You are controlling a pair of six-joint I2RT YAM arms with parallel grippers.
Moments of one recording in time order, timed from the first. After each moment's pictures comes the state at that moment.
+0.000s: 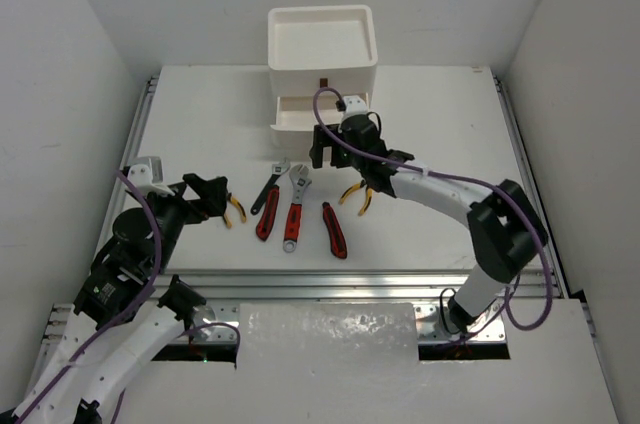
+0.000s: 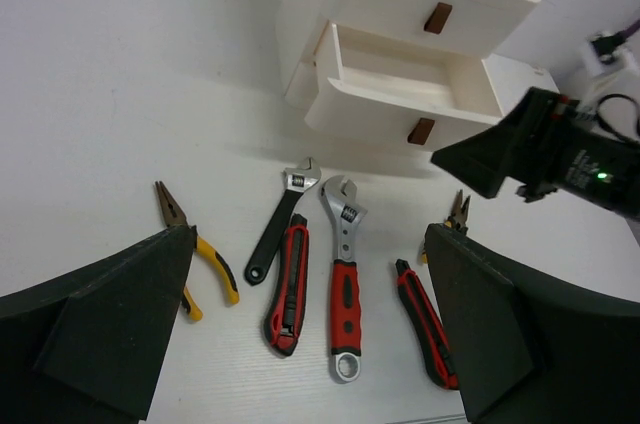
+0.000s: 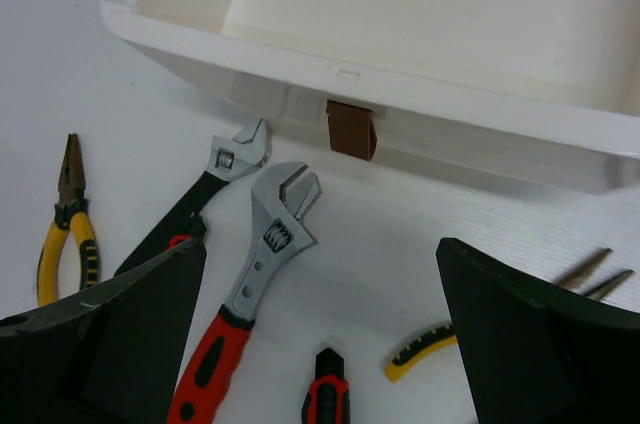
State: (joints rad) left arm -0.49 0.37 0.76 -0.56 -0.40 -0.43; right arm 0.66 1.70 1.09 0.10 0.16 0.38
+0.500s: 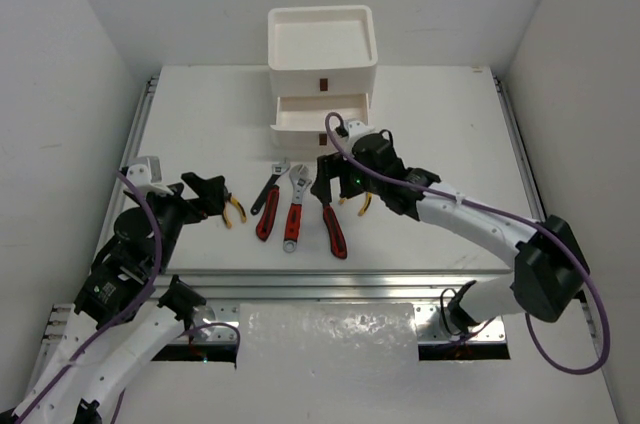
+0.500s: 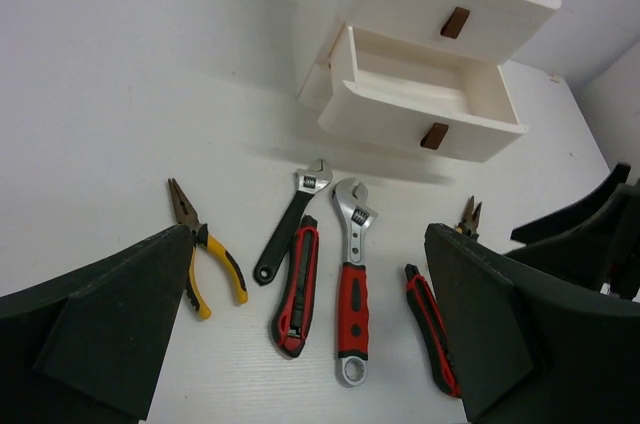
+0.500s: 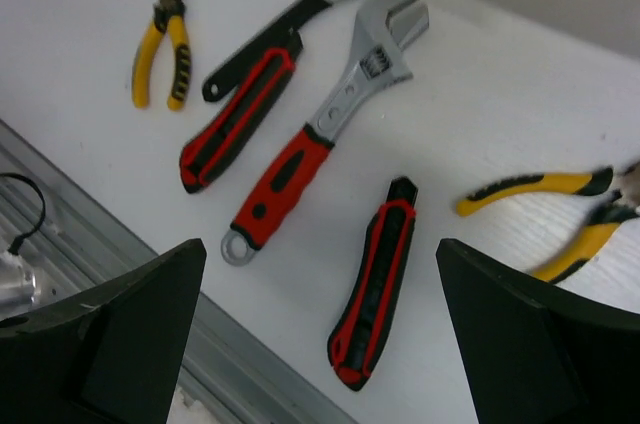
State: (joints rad) left arm -0.49 0.37 0.76 -0.57 -0.44 -0.44; right arm 0.73 1.40 0.94 -0.10 -0.05 0.36
